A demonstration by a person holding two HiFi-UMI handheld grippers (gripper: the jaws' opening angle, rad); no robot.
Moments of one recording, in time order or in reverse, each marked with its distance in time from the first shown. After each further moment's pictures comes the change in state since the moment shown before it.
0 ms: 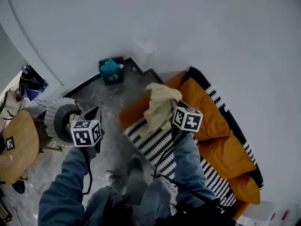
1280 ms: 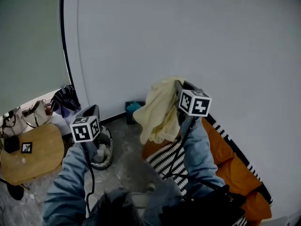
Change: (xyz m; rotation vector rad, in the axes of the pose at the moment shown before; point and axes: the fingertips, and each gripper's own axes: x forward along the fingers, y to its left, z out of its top) left arm -0.264 0.174 0.140 -0.023 -0.408 0.151; right arm -0.192 0.312 0.257 -0.312 -0.497 0.177
